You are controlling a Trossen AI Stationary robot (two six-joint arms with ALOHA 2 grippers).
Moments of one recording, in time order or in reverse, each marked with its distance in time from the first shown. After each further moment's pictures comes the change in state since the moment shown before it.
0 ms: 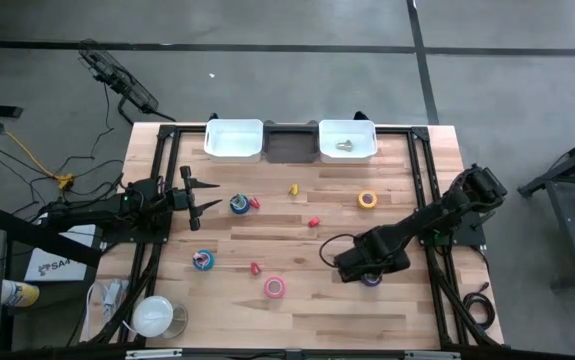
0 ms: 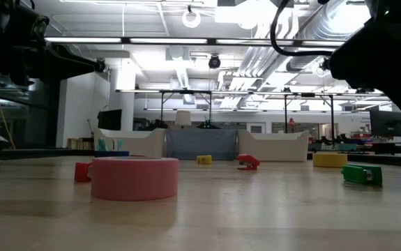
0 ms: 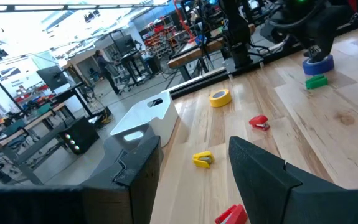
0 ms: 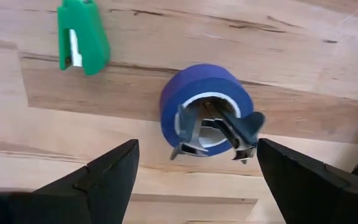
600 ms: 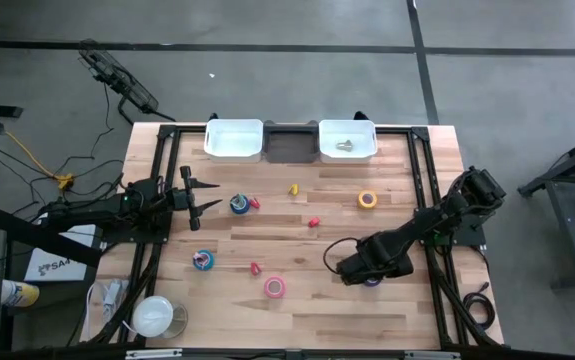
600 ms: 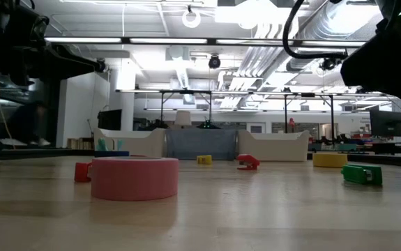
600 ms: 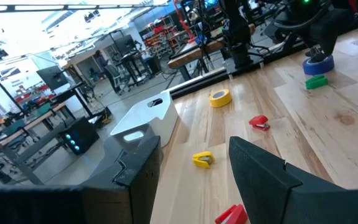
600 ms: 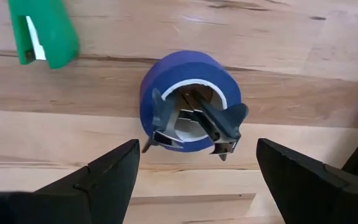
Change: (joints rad) left arm 0.000 0.000 0.000 0.000 0.000 0.000; right arm 0.040 0.020 -0.002 -0.015 -0.004 0.091
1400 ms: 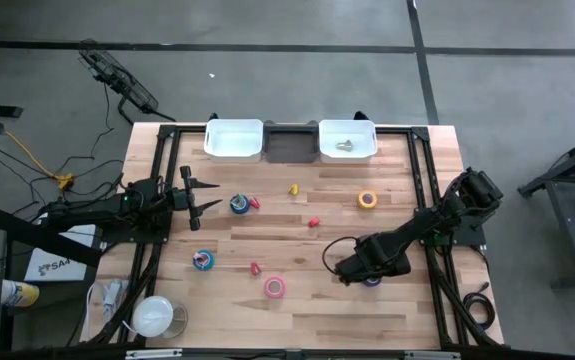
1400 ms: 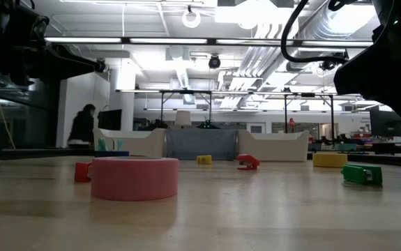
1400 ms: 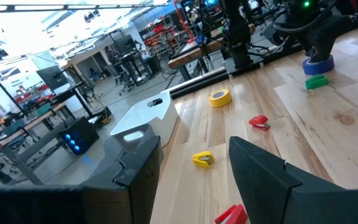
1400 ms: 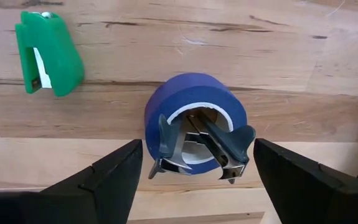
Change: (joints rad) left arm 0.000 0.000 0.000 0.000 0.000 0.000; right arm 0.000 0.026 0.000 0.004 0.050 0.016
